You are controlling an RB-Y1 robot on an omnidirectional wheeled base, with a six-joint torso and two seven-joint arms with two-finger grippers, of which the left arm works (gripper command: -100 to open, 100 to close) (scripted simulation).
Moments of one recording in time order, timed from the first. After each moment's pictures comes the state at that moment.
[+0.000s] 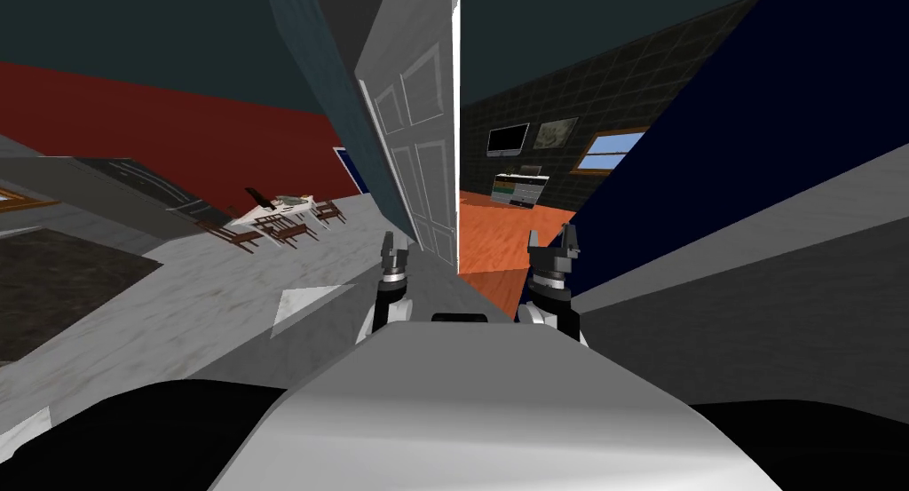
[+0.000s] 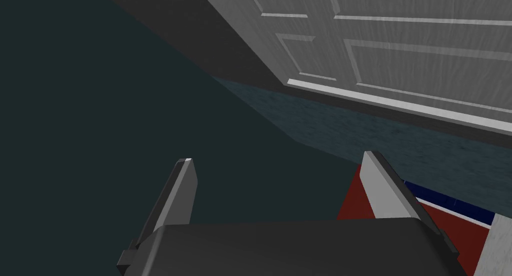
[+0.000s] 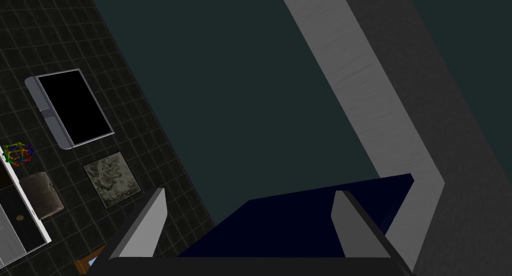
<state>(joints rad) 0.46 0.03 -0.06 -2.11 -0.05 -0.58 0.06</state>
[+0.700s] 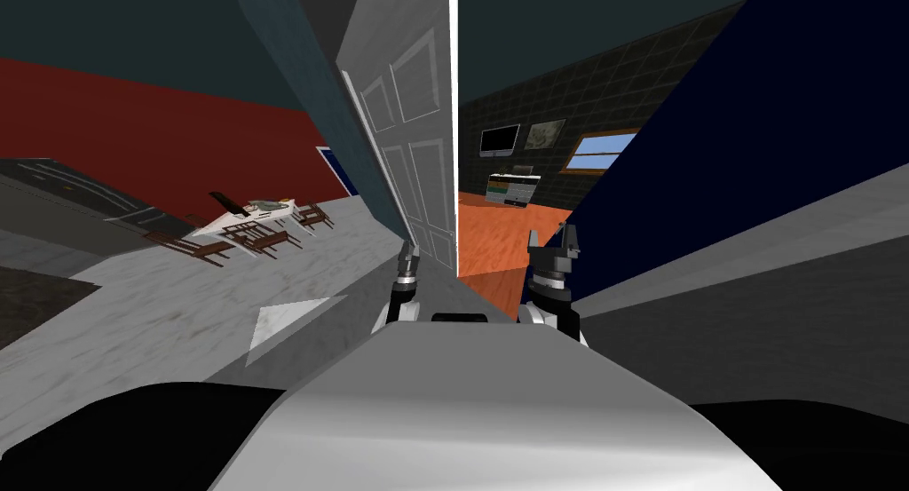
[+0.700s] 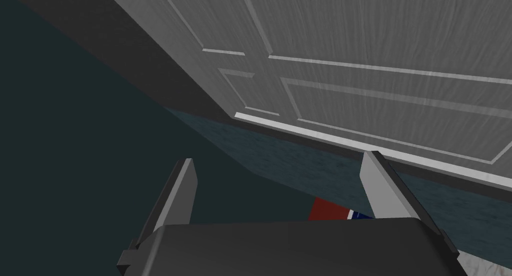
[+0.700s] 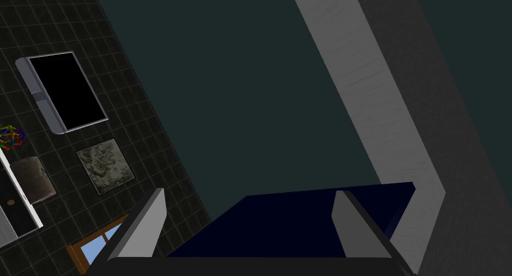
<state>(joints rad) 0.41 0.05 -0.12 -1.90 -0.05 -0.62 0.06</state>
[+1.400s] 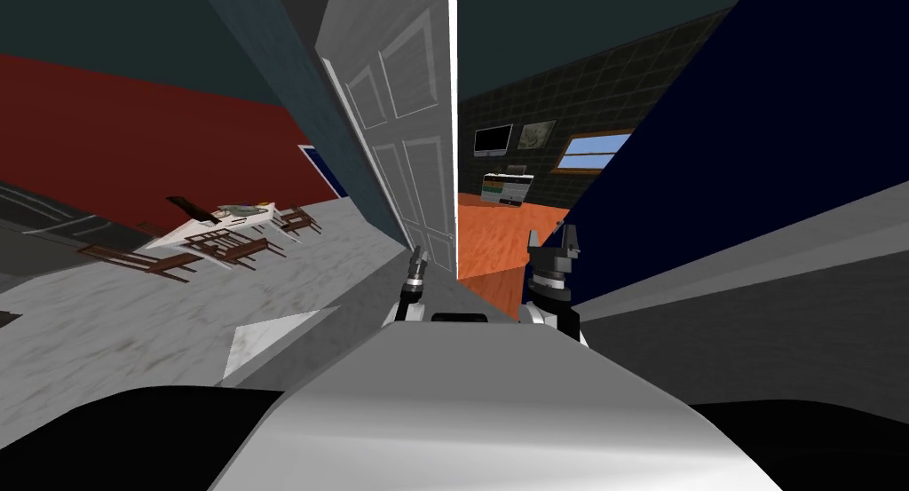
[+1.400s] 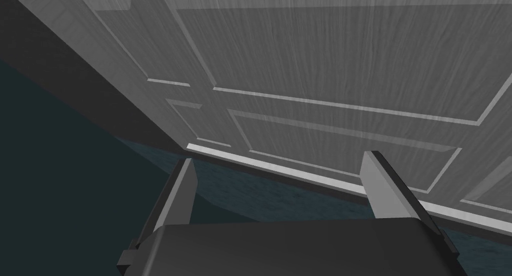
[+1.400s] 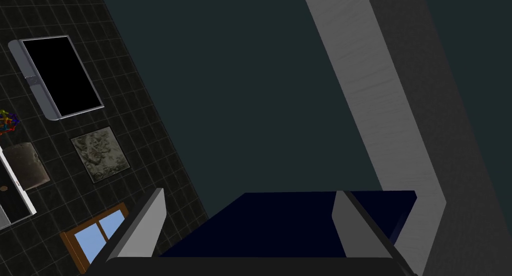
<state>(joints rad) 0.35 0.07 -0.16 -1.73 -0.06 -0.64 0.07</state>
